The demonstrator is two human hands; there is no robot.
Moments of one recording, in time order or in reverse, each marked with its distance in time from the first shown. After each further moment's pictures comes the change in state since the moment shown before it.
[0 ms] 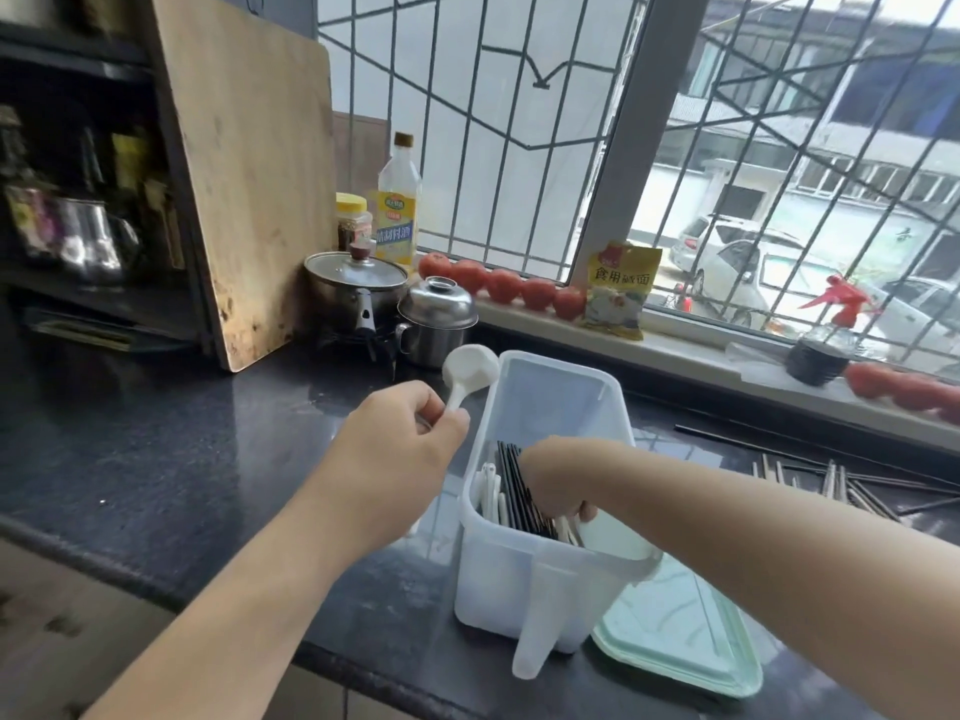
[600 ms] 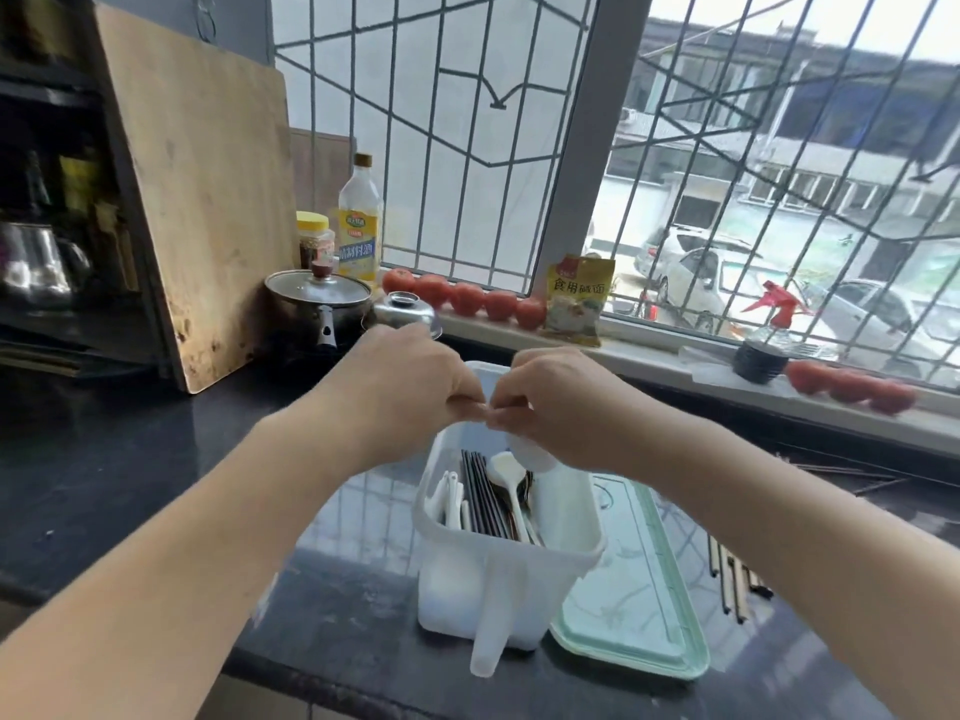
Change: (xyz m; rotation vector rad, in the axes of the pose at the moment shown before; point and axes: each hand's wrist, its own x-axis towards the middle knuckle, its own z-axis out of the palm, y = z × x) left_hand 0.054 0.049 0.001 0.992 -0.175 0.666; right_hand -0.096 0.036 -0.034 0.172 0.758 -0.308
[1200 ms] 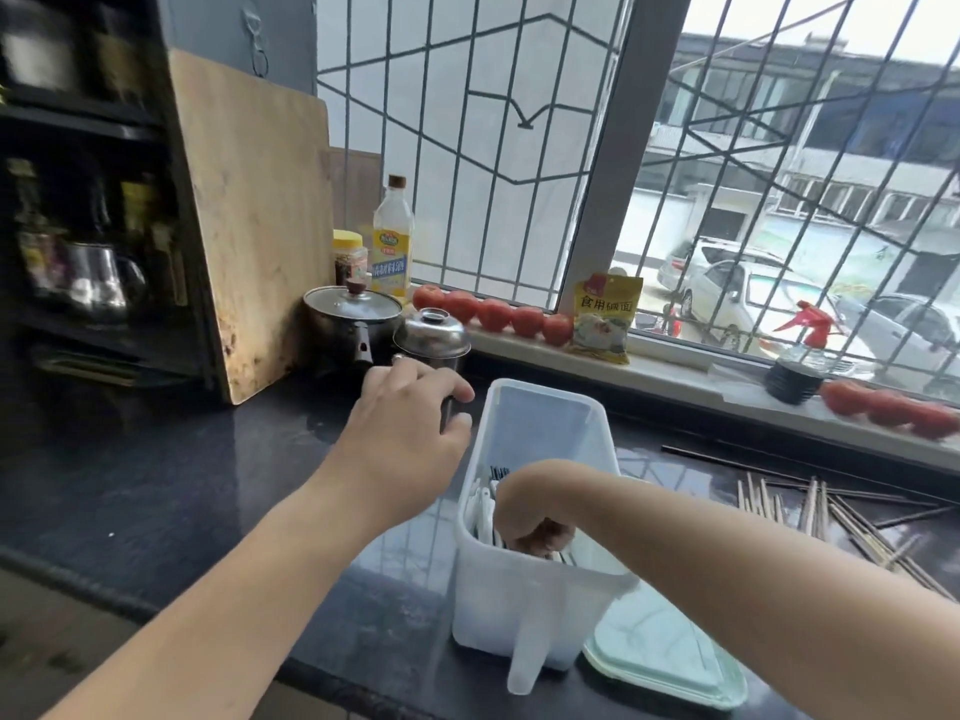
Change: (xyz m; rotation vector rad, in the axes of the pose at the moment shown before) left_hand -0.036 -0.001 0.026 -0.565 0.252 -0.428; right_hand 0.064 -0.015 0.107 0.072 -0.995 0.543
